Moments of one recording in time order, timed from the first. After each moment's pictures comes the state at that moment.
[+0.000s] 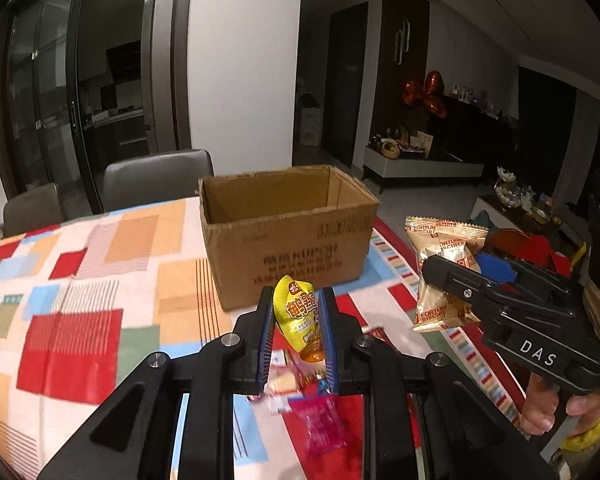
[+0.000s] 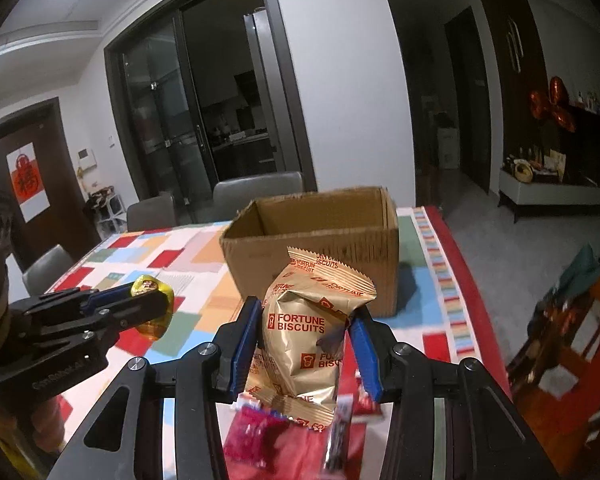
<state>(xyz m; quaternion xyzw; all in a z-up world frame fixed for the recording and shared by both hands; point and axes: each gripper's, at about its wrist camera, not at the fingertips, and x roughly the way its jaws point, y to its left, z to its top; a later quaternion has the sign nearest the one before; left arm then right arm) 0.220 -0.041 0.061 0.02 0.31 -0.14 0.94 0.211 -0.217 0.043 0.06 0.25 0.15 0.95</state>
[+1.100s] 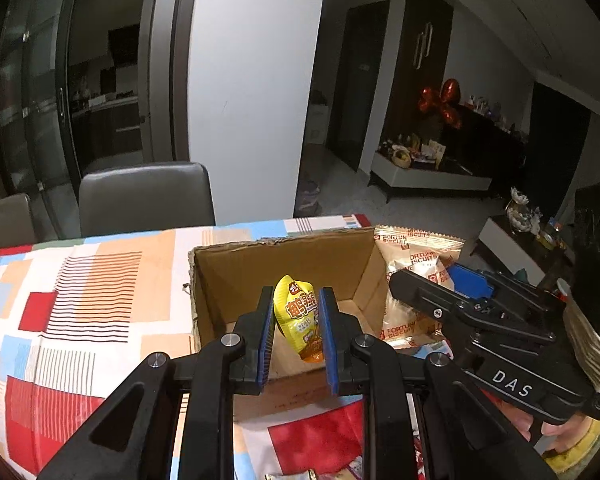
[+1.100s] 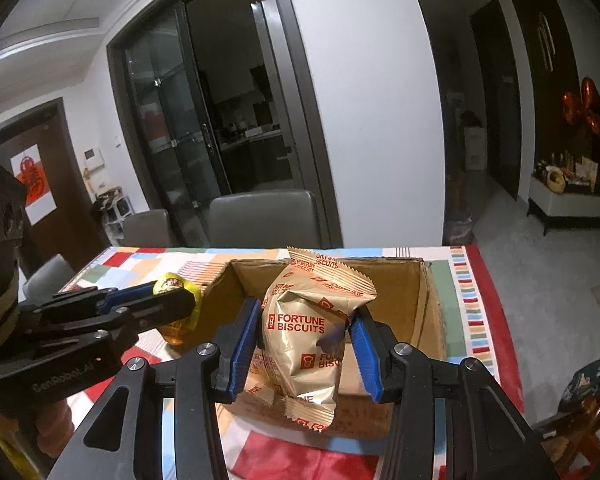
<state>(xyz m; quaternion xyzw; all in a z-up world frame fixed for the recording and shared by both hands) 0.401 -0.046 0.068 -0.02 0.34 -0.14 0.93 0.377 -0.201 0.052 0.06 0.27 0.19 0.94</state>
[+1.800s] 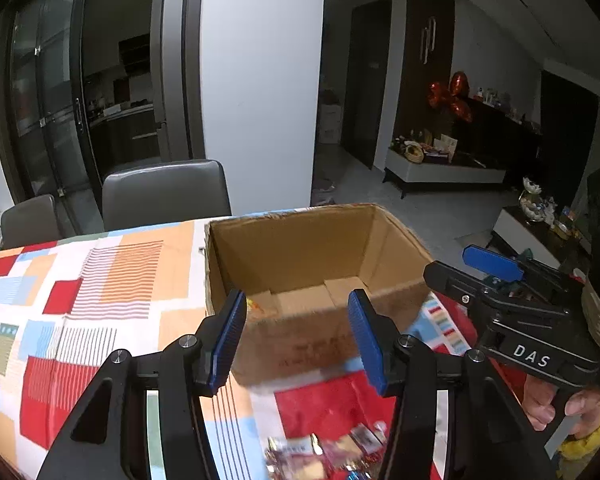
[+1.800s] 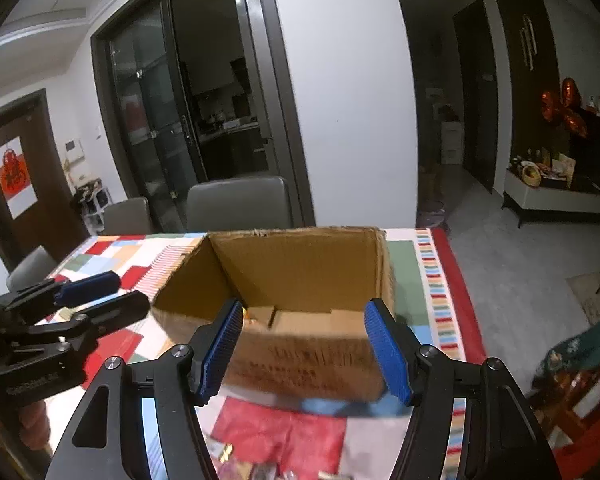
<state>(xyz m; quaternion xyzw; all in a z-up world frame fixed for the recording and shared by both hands) 0.327 -0.057 0.069 0.01 0.32 -0.11 0.94 0.326 -0.227 0.053 0.04 0.28 0.14 0.95</state>
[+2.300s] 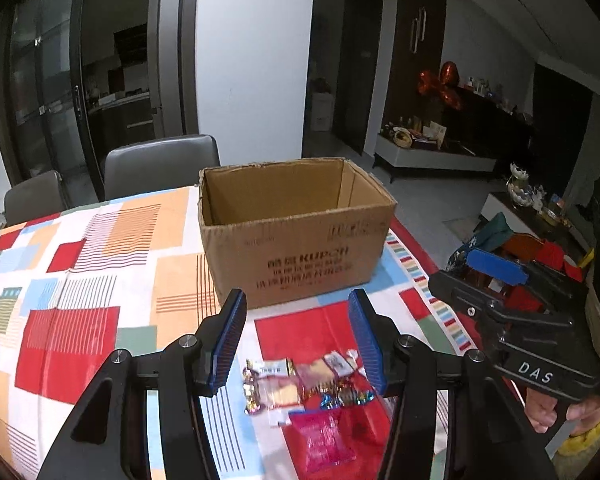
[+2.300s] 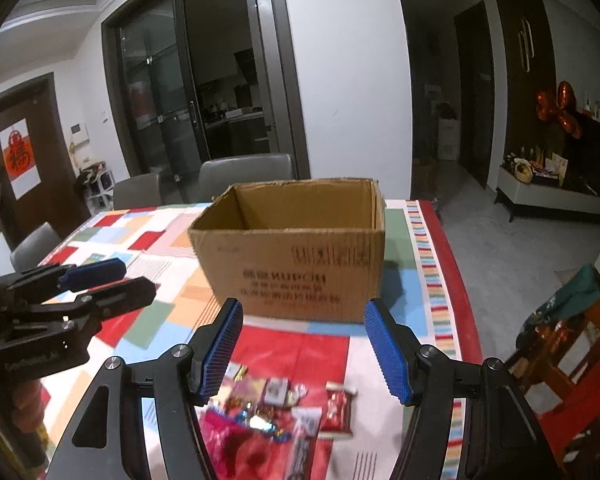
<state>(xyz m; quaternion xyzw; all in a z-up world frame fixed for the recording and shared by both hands) 0.243 -0.060 0.054 0.01 0.34 -0.12 0.93 0.231 -0.228 0.037 0.02 0.29 0.14 0.95</state>
